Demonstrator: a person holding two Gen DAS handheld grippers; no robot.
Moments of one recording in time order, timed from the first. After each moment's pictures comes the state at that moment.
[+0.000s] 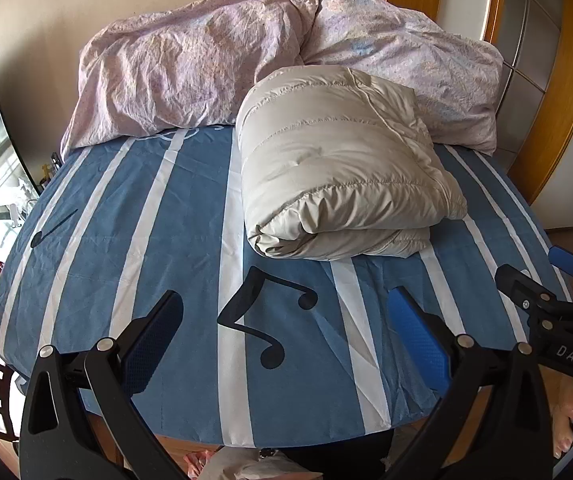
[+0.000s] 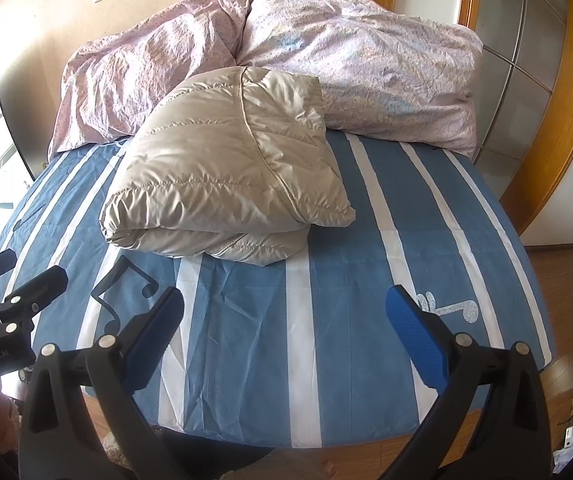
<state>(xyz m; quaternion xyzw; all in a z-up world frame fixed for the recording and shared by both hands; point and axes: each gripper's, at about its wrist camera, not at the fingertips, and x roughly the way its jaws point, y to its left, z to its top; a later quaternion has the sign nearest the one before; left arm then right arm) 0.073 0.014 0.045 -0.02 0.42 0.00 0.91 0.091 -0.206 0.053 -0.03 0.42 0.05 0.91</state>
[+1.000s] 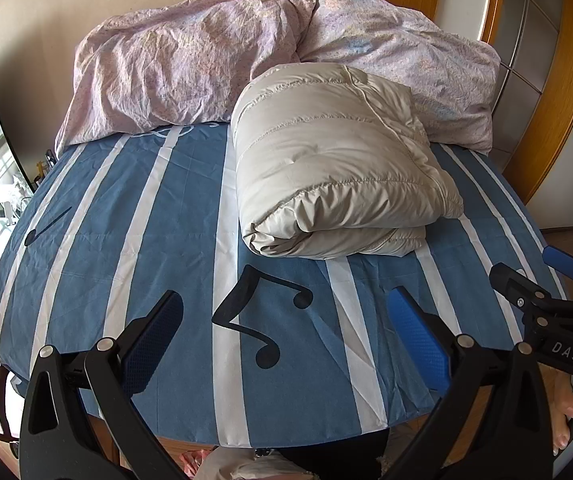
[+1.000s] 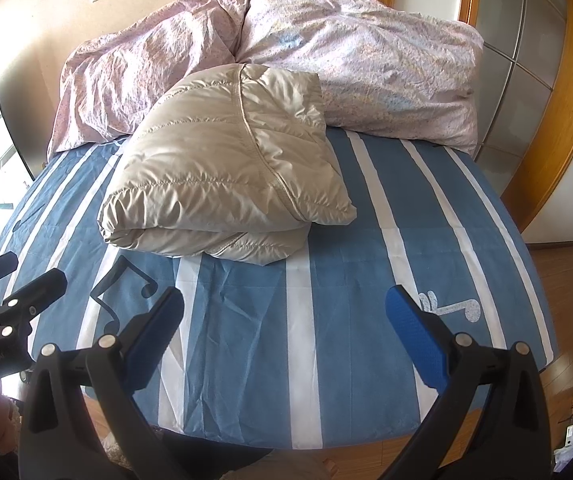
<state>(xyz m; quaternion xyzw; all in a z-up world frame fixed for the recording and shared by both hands) 0.074 0.017 0.044 -0.03 0.43 0.00 0.90 0.094 -0.207 0.049 -0.03 0.42 0.05 0.91</state>
